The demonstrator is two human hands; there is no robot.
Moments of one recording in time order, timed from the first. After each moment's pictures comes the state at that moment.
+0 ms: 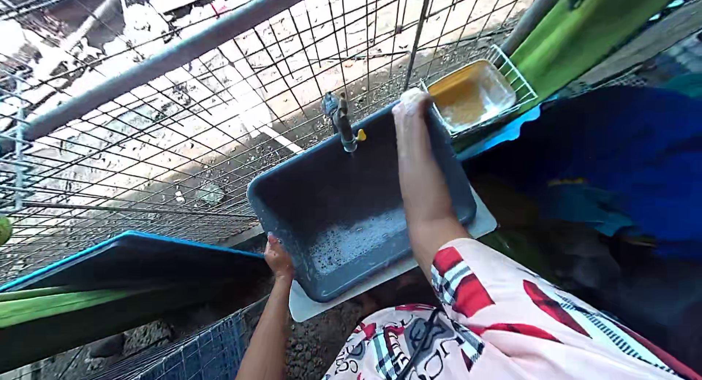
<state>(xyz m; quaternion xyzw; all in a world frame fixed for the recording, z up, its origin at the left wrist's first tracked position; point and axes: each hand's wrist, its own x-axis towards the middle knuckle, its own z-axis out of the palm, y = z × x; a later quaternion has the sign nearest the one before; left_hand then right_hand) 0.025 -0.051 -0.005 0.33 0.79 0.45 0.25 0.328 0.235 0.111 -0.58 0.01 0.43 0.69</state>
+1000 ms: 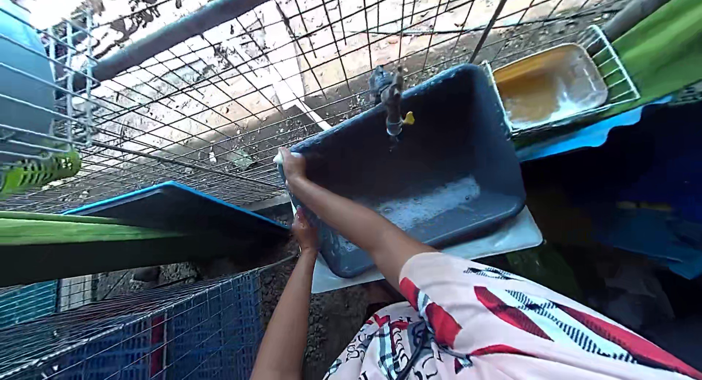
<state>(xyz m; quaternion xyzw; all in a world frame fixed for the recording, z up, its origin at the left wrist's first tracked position) 0.029 -0.052 -0.013 0.32 0.79 0.47 0.24 0.003 0.102 0.064 -0.58 -0.26 0.68 0.37</state>
